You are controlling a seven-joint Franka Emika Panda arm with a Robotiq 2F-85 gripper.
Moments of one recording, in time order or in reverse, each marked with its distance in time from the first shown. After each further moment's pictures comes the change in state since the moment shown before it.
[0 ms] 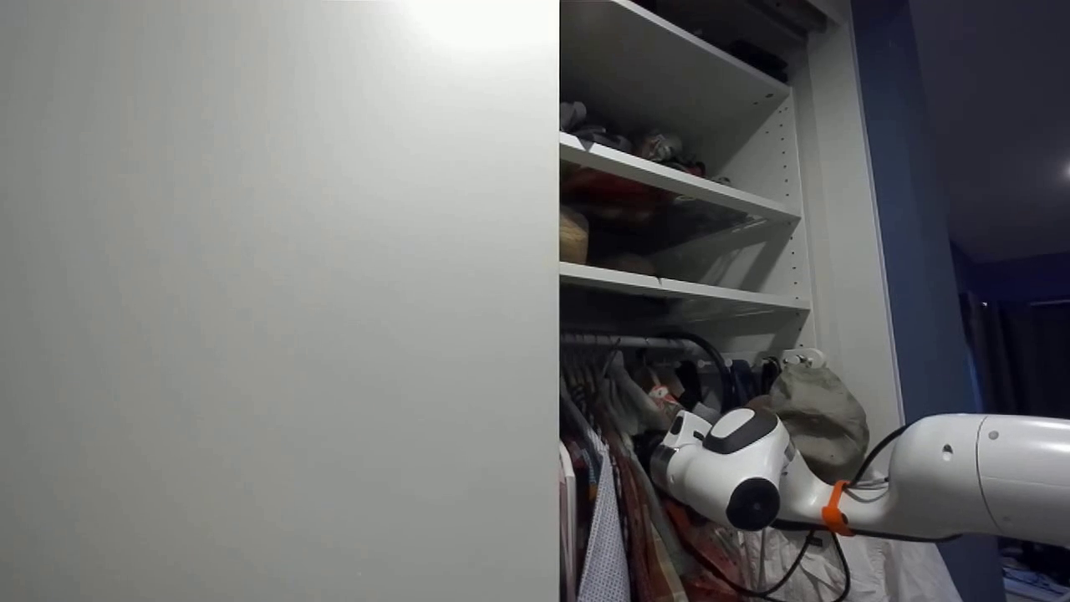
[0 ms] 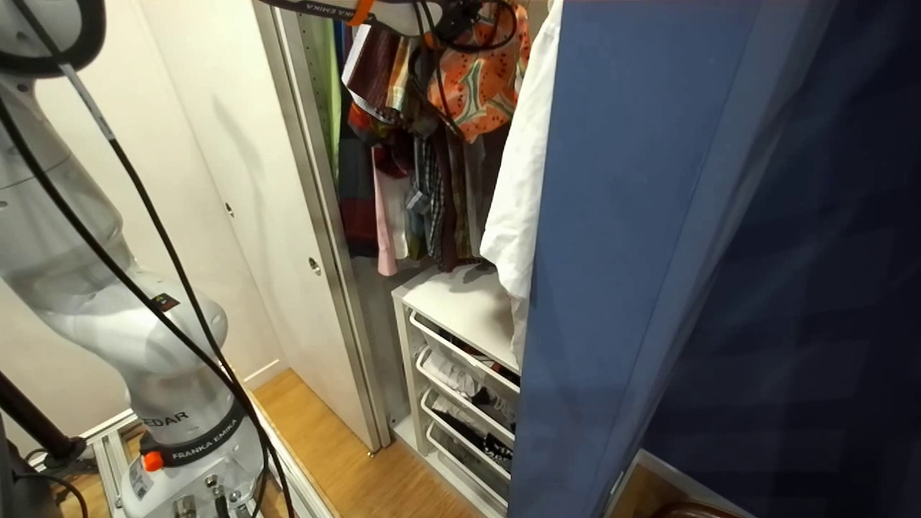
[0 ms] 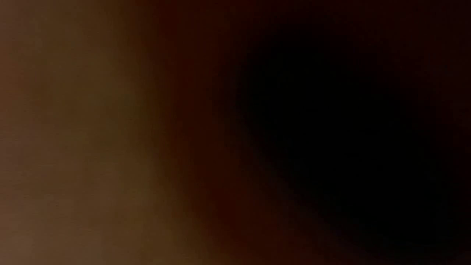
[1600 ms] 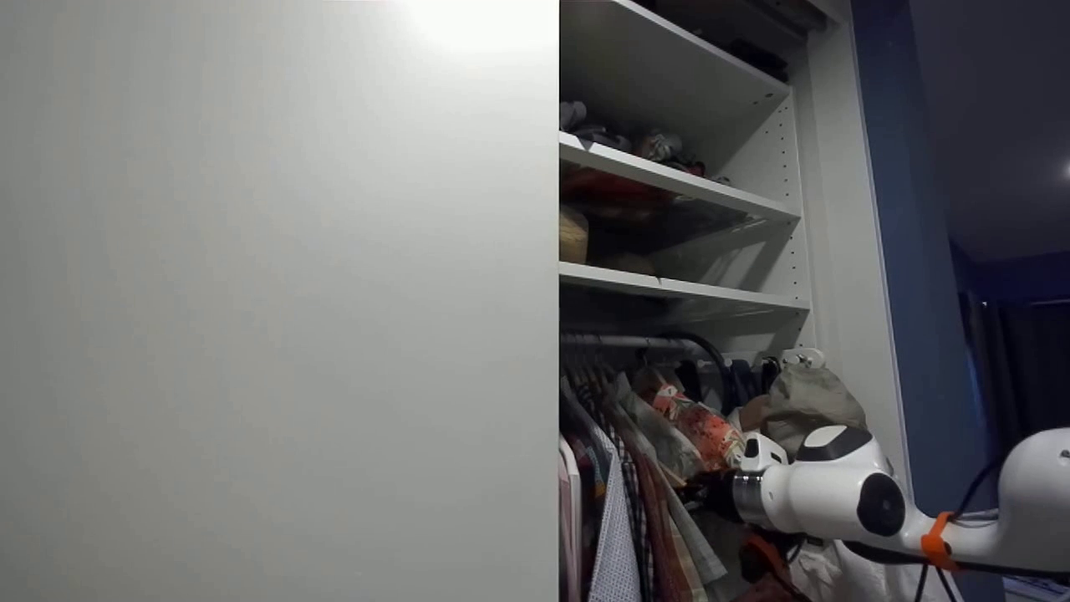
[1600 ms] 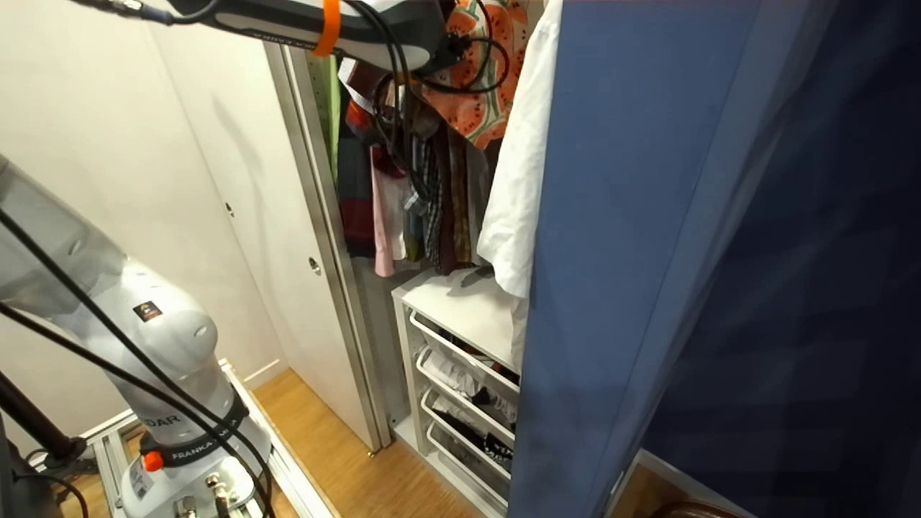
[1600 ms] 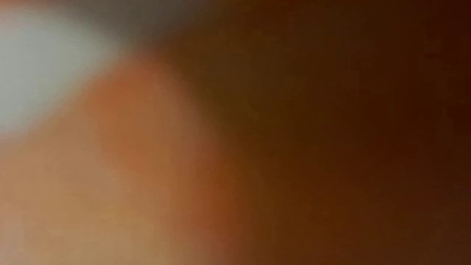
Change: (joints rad) arm -0.167 -0.204 -0.023 -0.243 0.112 0.404 -0.167
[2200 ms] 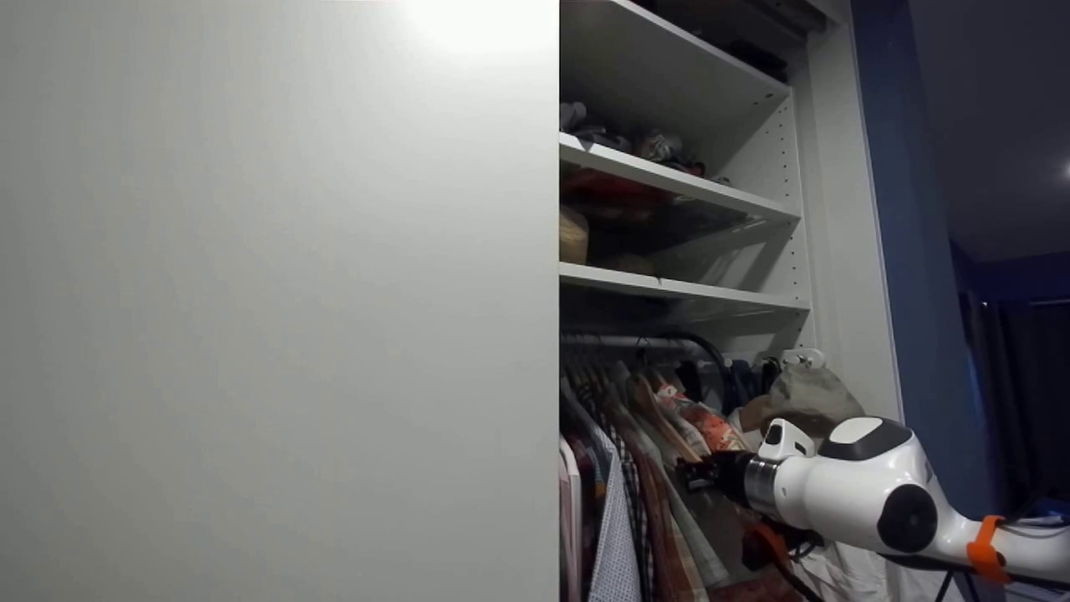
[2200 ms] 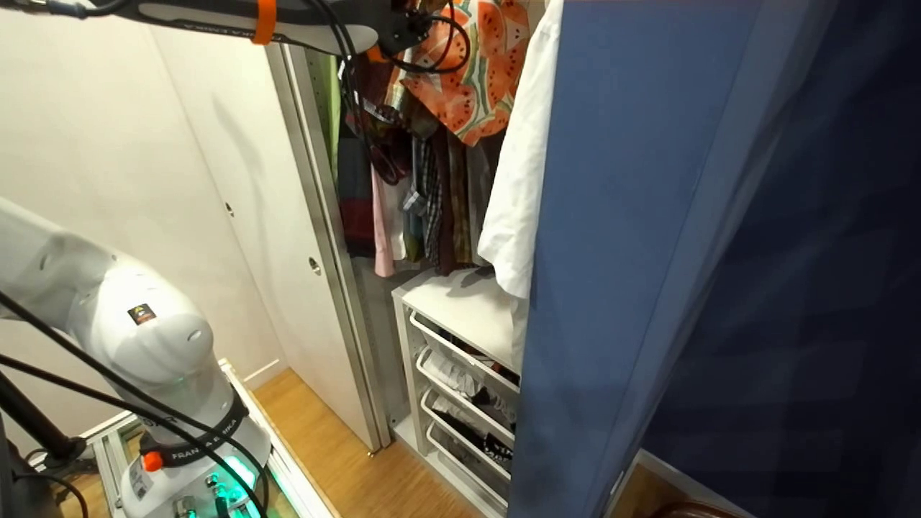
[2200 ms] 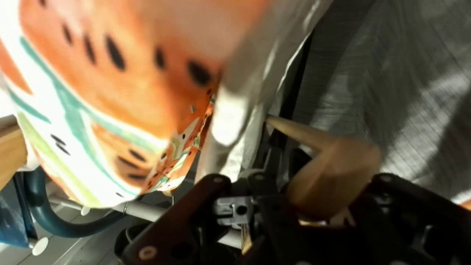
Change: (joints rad) arm -0.057 -0.178 0.128 -0.124 -0.023 -0.199 0.104
